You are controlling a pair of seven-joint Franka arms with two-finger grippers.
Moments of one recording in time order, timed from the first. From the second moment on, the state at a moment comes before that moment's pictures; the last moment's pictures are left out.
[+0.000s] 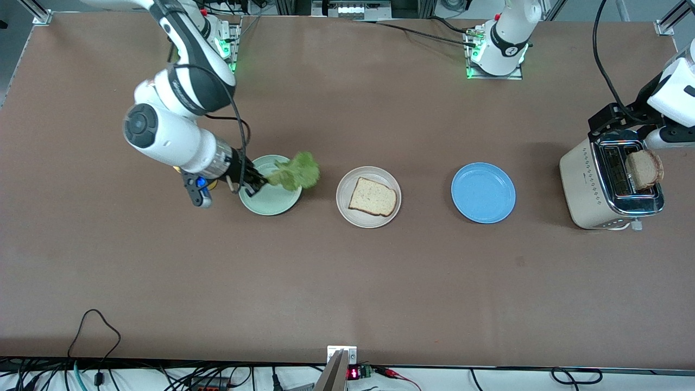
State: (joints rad) left arm 0.10 -0.06 -0.11 -1.70 0.04 1.65 -0.07; right arm 0.01 0.38 0.46 -1.80 0.23 2.24 1.43
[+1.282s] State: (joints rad) left arm 0.10 -0.05 -0.12 -1.70 0.04 1.66 -0.07; right arm 0.46 0.77 0.28 -1.59 0.33 2.68 1.87
